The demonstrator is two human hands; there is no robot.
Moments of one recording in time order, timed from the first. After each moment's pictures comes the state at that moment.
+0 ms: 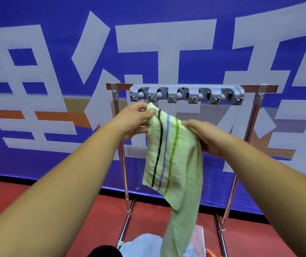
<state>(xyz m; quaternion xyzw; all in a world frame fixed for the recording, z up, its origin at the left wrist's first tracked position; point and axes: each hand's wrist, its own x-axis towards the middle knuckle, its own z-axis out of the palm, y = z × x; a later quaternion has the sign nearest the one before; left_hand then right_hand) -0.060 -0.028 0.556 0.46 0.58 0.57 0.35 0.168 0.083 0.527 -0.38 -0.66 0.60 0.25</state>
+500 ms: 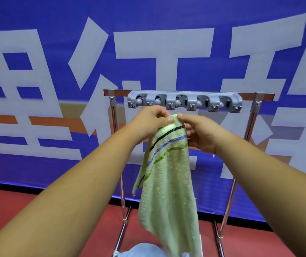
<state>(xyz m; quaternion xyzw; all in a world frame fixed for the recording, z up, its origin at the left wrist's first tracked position) -0.027 0.002 0.570 0.56 0.63 0.50 0.19 0.153 0.078 0.561 -0.27 -0.64 0.67 0.27</state>
